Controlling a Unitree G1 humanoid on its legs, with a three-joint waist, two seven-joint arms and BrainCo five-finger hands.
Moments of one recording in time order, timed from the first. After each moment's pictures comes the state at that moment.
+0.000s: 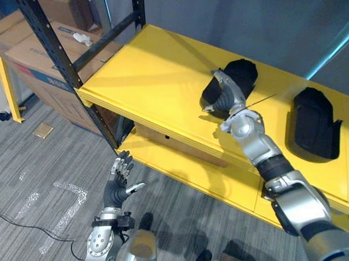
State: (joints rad) left arm 0.33 0.19 -0.18 -0.10 -0.36 -0.39 0.06; right arm -0.93 -0.40 0.44 0.60 -0.37 0.12 -0.19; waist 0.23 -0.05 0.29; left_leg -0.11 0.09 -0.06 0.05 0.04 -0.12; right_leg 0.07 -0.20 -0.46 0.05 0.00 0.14
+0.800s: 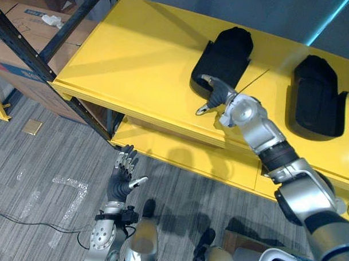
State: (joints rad) left arm 0.30 0.18 -0.18 -0.16 -0.39 -0.32 0.06; right arm -1.03 -0.44 0.50 0.50 -0.29 0.24 0.22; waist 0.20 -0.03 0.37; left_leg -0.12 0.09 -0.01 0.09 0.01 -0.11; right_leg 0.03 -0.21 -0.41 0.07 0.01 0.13
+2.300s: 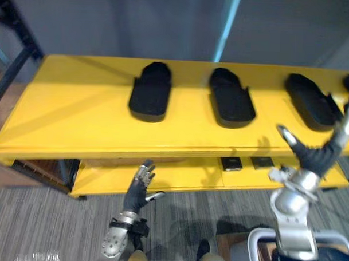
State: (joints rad) left arm 0.31 0.16 -0.42 -0.05 -0.31 -0.33 0.04; right arm 0.34 -0.14 -0.17 -0.43 -0.22 -0.17 -0.70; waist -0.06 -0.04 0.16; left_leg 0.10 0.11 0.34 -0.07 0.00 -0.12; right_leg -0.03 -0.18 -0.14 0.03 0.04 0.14
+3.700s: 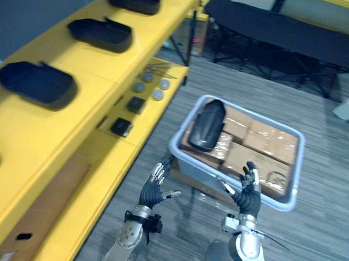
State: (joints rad) left arm 0.15 0.16 -0.50 0.07 -0.40 -0.28 0.19; right arm 0.31 -0.20 0.30 -0.07 0.10 -0.34 -0.51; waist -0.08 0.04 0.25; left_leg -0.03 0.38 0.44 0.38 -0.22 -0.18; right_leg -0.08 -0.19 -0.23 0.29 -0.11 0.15
